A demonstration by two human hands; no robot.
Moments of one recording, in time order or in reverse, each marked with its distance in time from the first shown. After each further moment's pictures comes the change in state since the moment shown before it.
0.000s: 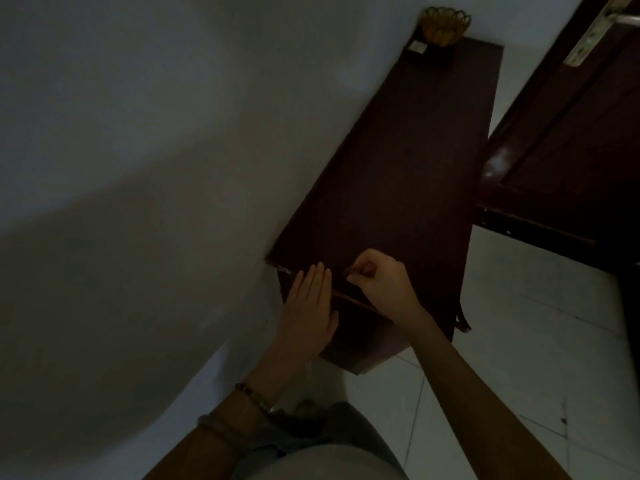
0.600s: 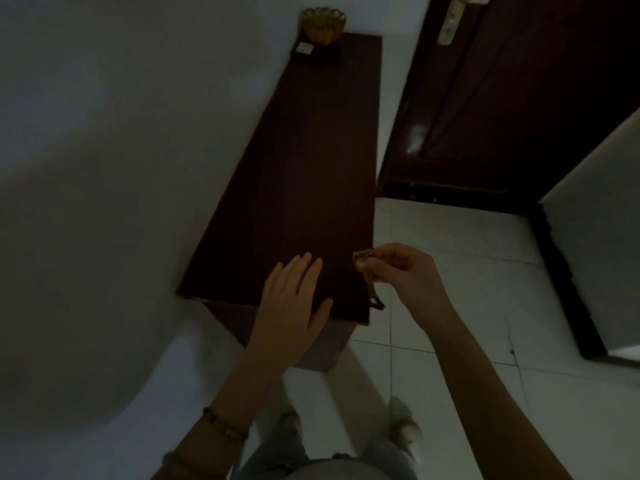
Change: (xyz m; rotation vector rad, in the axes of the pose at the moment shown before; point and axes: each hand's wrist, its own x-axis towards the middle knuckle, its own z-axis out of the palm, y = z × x) left_hand 0.034 0.095 -0.056 -0.224 0.170 0.263; right_hand -0.077 0.029 -0.127 0.653 0.352 0.156
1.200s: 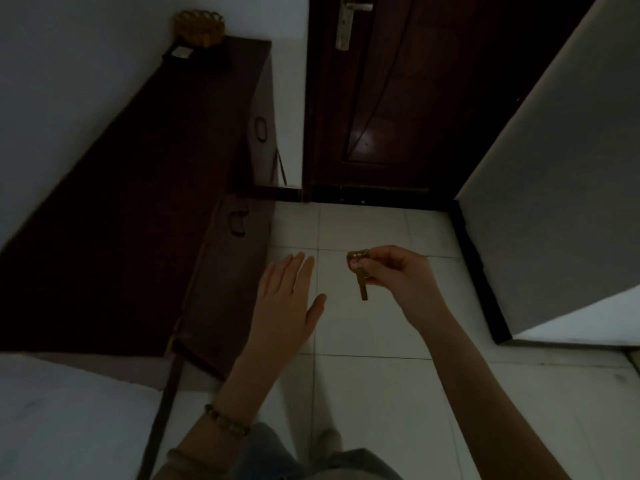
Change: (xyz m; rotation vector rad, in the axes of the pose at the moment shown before) left_hand 0.102 0.247 0.130 -0.025 -0.060 0.059; right_hand 0.015 0.005 -0.293 0.015 0.085 0.009
